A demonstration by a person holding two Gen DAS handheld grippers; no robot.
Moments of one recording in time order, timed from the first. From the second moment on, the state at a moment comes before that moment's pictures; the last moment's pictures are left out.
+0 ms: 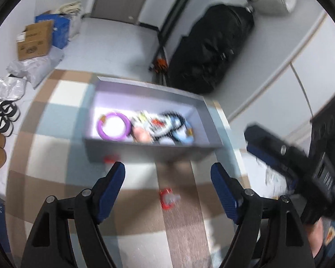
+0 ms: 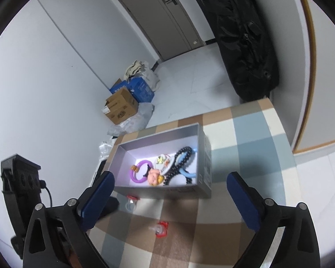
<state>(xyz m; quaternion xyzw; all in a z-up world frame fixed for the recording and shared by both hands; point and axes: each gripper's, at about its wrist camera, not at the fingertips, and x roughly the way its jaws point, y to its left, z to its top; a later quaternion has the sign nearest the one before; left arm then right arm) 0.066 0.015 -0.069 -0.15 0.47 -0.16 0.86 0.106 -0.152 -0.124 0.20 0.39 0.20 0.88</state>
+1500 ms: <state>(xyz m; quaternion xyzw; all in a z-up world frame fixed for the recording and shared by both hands) 0.055 -0.028 -0.109 -0.06 0.54 -0.15 0.83 0.084 -0.199 -0.153 0.24 0.45 0.15 0.85</state>
